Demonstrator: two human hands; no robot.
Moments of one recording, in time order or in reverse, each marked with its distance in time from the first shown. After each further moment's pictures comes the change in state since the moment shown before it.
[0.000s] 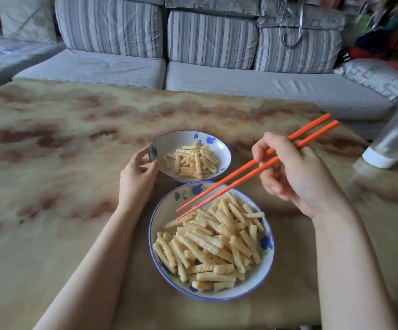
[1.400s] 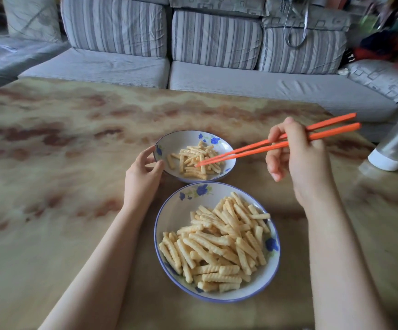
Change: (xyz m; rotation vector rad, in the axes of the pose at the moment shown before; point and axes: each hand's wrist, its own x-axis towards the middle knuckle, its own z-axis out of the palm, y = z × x) left_hand -0.004 0.005 -0.002 0.003 0.009 0.005; right_hand 0.023 0.008 0.006 0.035 0.309 -0.130
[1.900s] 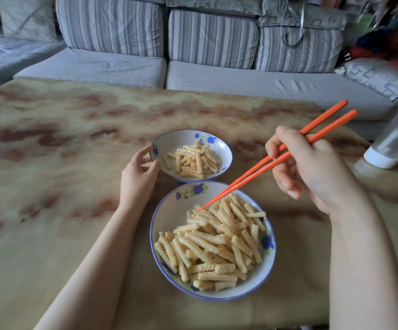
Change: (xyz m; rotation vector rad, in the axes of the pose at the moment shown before) left_hand 0.001 -0.001 0.001 -0.005 -0.004 0.007; right_hand -0.016 -0.022 -0.021 -0.178 -0.222 0.133
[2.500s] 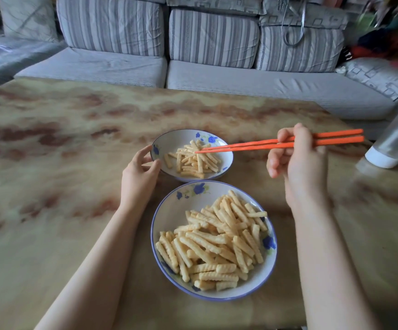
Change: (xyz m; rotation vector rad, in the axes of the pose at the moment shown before) left_hand 0.001 -0.002 0.000 0.014 0.007 0.007; right_hand 0.023 0.022 0.025 0.428 0.421 -0.056
